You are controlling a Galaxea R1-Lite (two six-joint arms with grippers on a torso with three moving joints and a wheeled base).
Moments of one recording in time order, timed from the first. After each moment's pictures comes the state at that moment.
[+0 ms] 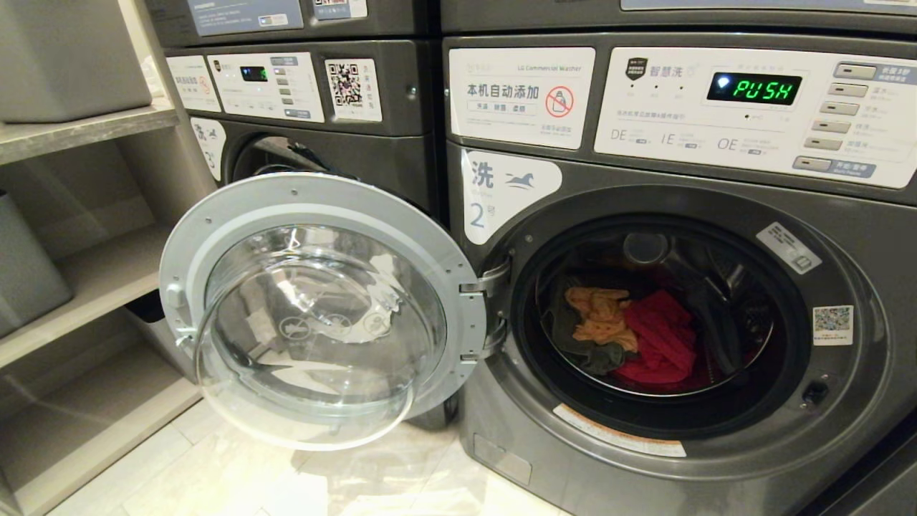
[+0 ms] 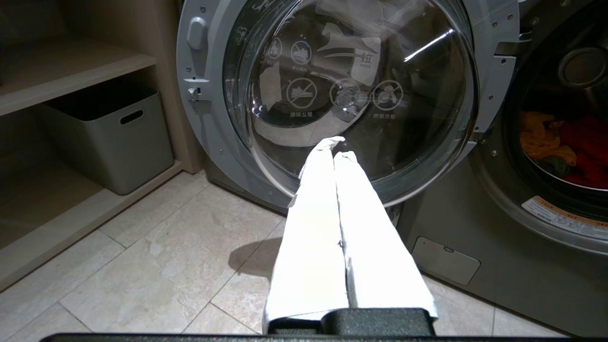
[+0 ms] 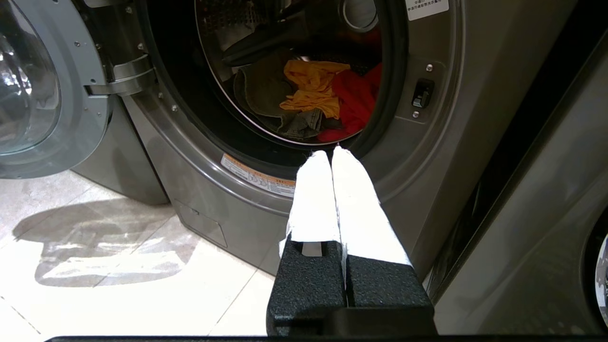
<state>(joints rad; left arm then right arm) 0.00 0.00 0.00 -0.11 0.01 -0.01 0.00 0.00 0.00 0.00 -0.01 0.01</state>
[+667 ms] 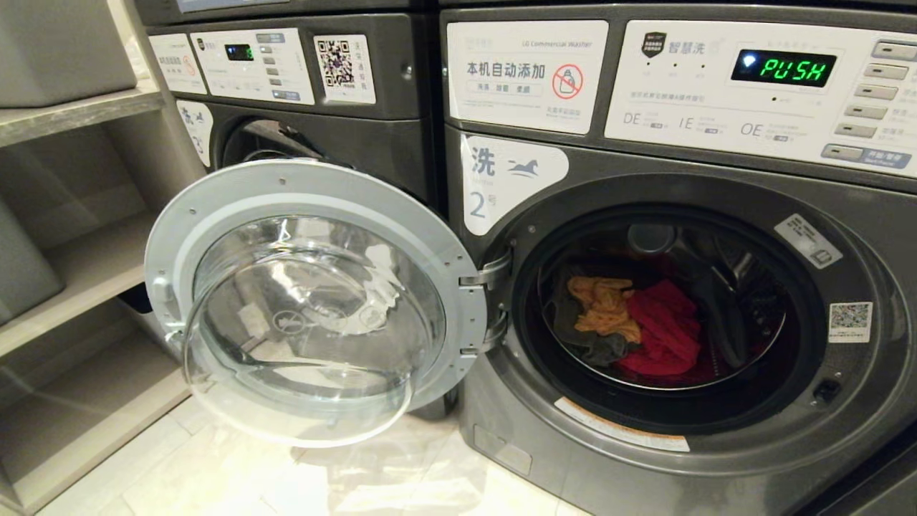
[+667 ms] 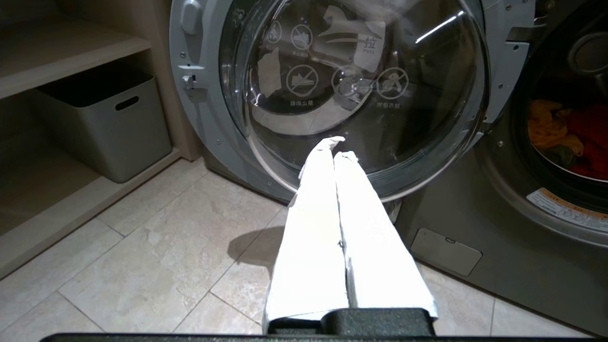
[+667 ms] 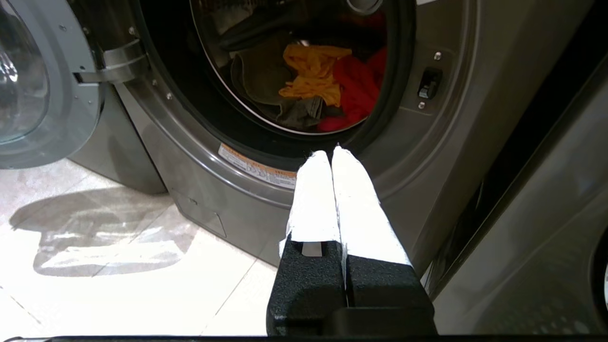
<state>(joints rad) 0.00 0.00 0.00 -0.11 0.01 -0.02 0.00 0.00 0.00 0.00 -0.01 0.01</state>
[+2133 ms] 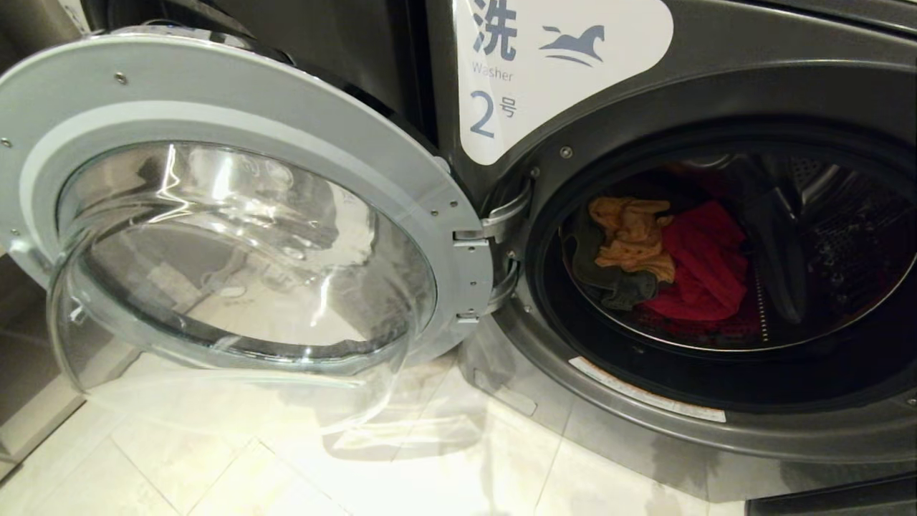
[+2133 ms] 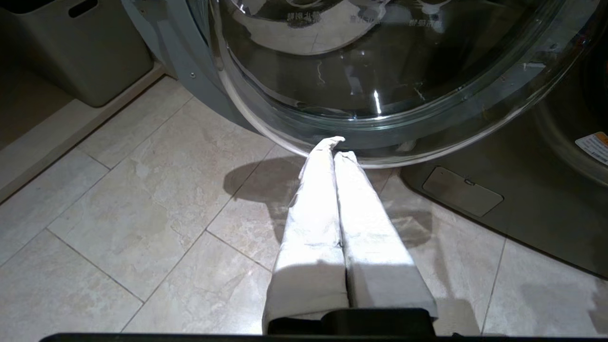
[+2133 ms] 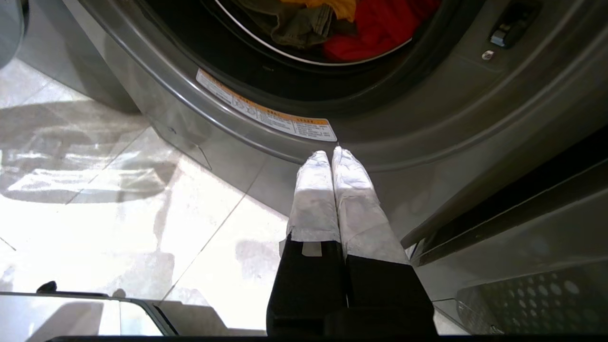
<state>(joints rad) 0.00 0.00 0.00 -0.11 0.01 -0.02 0.00 0.00 0.00 0.00 0.00 -0.05</state>
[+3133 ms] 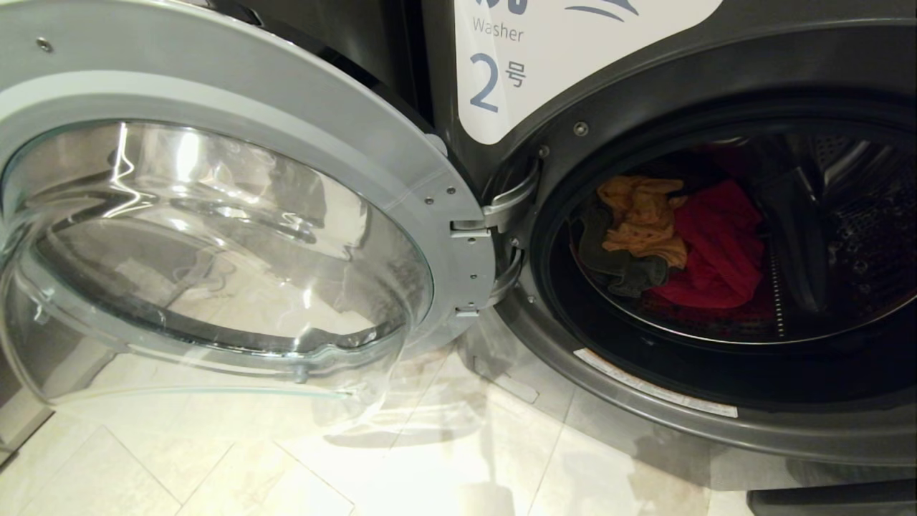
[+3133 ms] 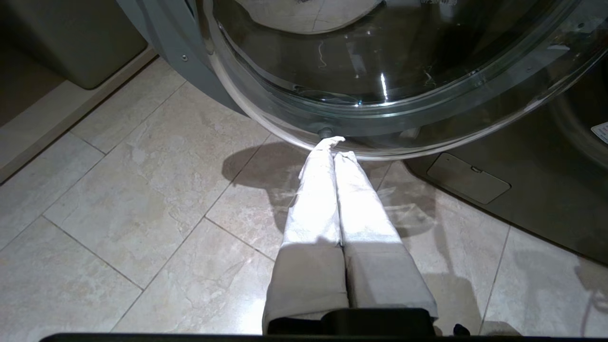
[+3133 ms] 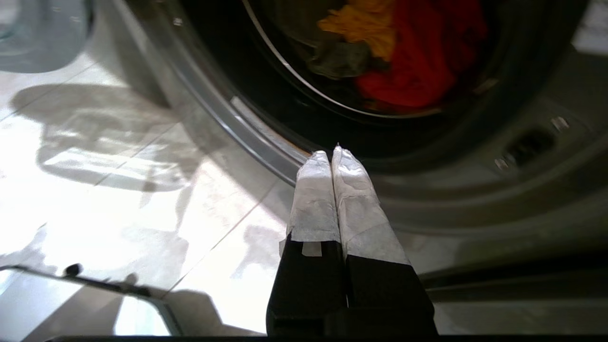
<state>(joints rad) 0.00 0.00 0.00 -0.11 0.01 -0.02 0.00 0.19 -0.29 0.07 0.13 -0.15</state>
